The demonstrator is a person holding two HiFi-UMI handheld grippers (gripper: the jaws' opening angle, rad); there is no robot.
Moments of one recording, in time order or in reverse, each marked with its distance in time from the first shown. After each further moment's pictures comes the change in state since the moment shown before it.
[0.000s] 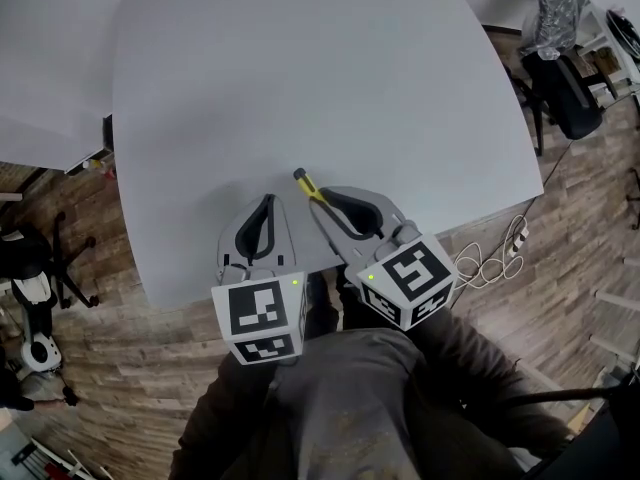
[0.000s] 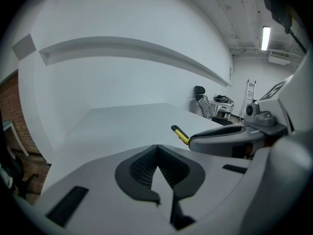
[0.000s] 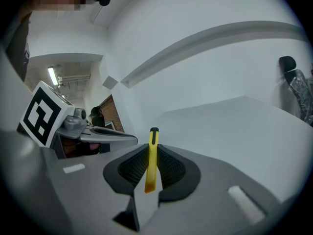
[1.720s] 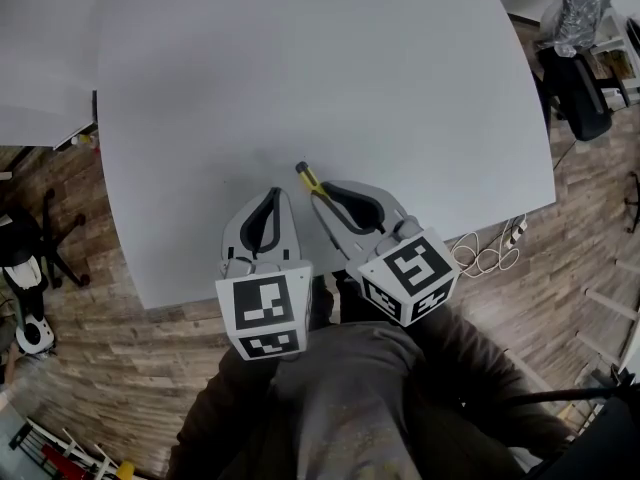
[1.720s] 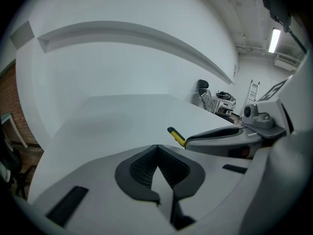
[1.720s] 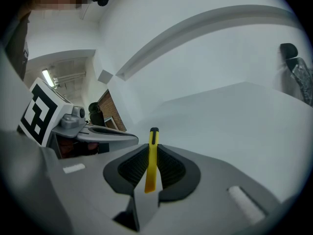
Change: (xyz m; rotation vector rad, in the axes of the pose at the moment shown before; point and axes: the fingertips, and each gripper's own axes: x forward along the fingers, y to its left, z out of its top) left arm 0.050 0.016 -0.034 -0.050 0.103 -0.011; right arm 0.047 -0.028 -0.036 0.065 0.102 0.014
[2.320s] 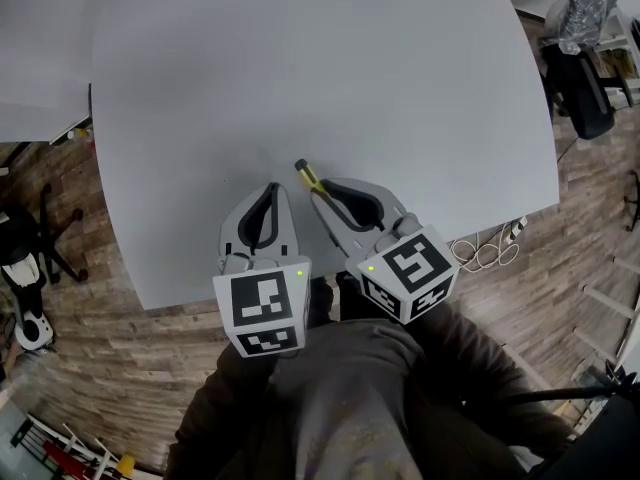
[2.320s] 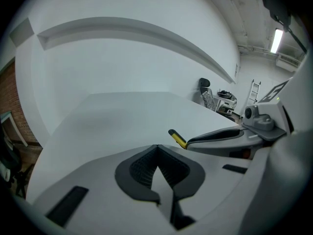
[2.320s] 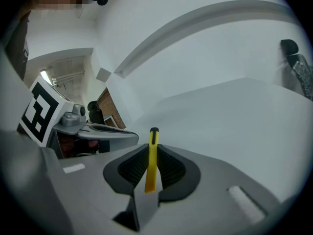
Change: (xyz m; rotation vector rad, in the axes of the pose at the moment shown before) left arm 0.014 0.012 -0.006 -0.009 0.025 0.002; right arm 0.016 -0.006 -0.010 0.019 0.033 0.002
